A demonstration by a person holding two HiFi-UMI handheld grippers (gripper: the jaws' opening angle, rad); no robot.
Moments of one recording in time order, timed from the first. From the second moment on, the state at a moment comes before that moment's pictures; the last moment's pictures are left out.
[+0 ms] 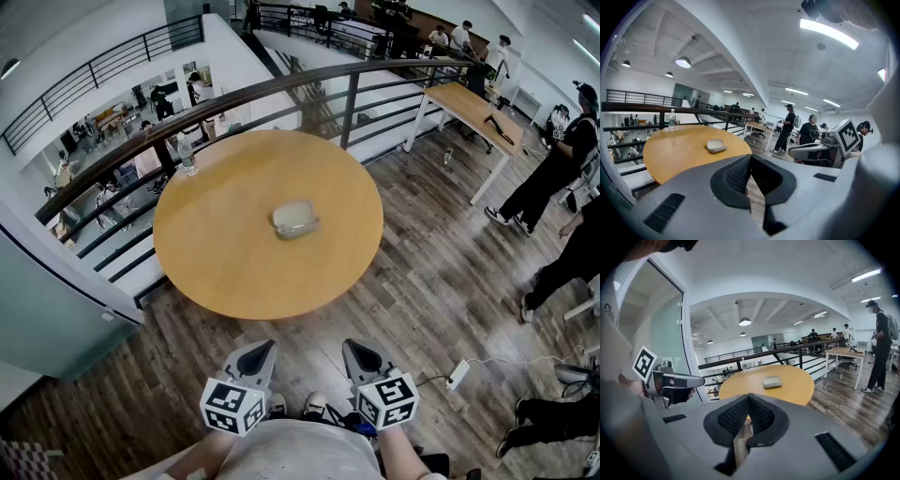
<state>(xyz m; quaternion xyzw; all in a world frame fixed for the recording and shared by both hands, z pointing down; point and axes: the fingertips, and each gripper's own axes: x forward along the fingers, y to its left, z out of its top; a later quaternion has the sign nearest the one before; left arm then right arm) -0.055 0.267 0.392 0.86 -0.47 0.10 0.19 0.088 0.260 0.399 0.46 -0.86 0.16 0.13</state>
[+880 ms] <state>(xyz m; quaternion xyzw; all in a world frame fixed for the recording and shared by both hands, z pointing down) -0.056 0.274 0.394 0.86 -0.46 0.09 0.20 0.087 0.263 0.388 0.48 -0.86 0.16 0.09</state>
